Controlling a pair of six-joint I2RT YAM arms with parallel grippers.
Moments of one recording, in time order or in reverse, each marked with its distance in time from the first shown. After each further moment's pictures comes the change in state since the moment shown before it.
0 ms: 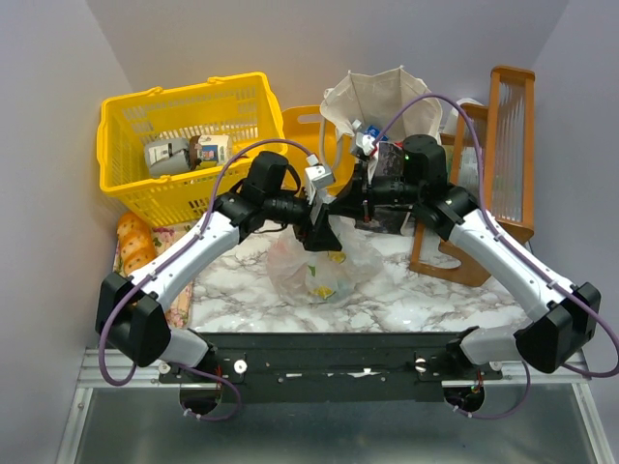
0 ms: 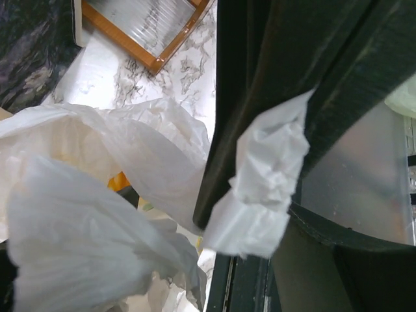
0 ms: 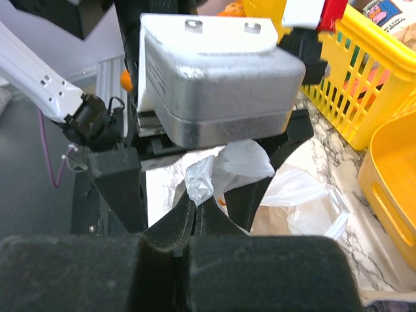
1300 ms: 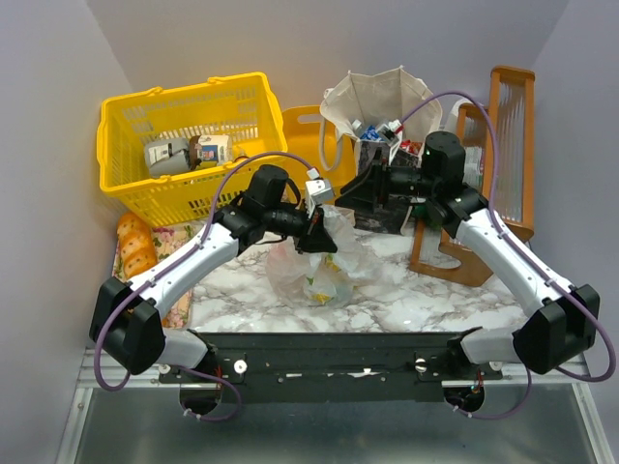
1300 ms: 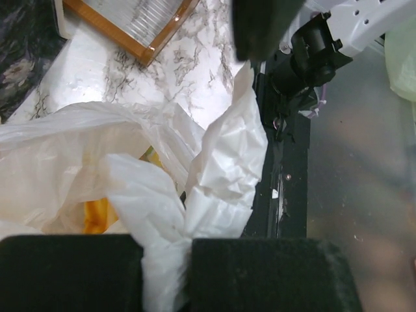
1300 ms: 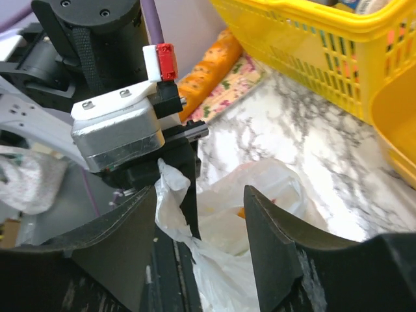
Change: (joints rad) left arm -0.026 -0.046 -0.132 0.107 0.000 0.020; right arm -0.149 -0.014 -0.082 0.188 -0.068 0.382
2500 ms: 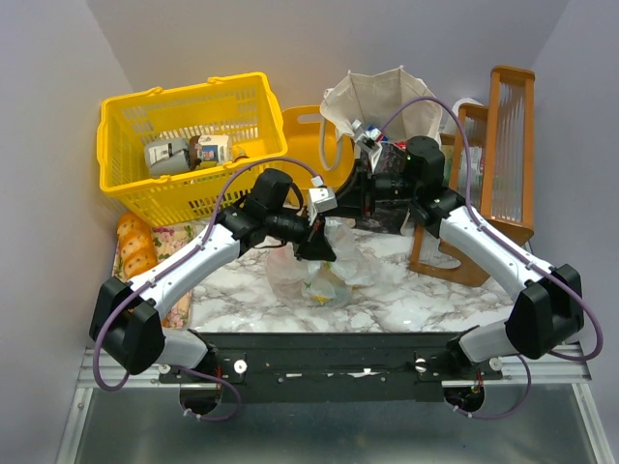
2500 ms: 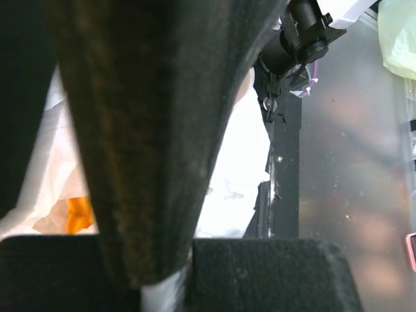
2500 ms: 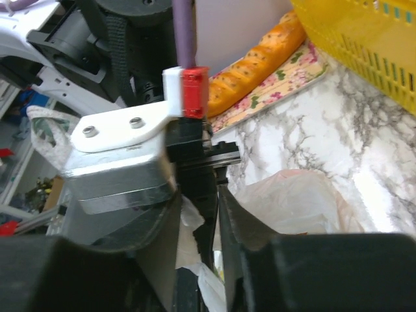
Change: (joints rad) left arm -0.023 -0.002 0.003 -0.087 0.021 0.056; right arm 0.074 0.097 -0.040 0.191 -0.156 0.071
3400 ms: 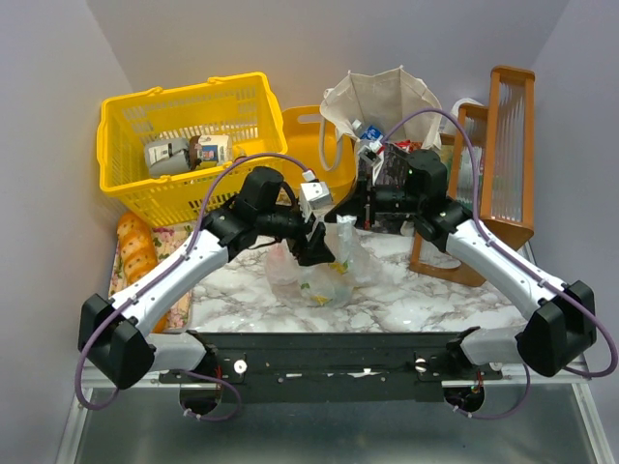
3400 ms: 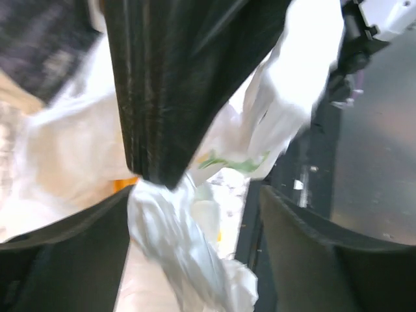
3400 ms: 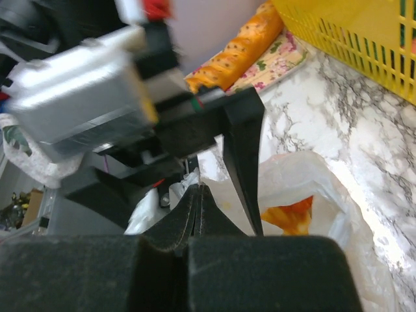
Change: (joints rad) left arm -0.003 -0.076 0.017 -0.035 -0.153 0.034; right arm 0.033 -0.105 -0.080 -0.079 0.157 -0.043
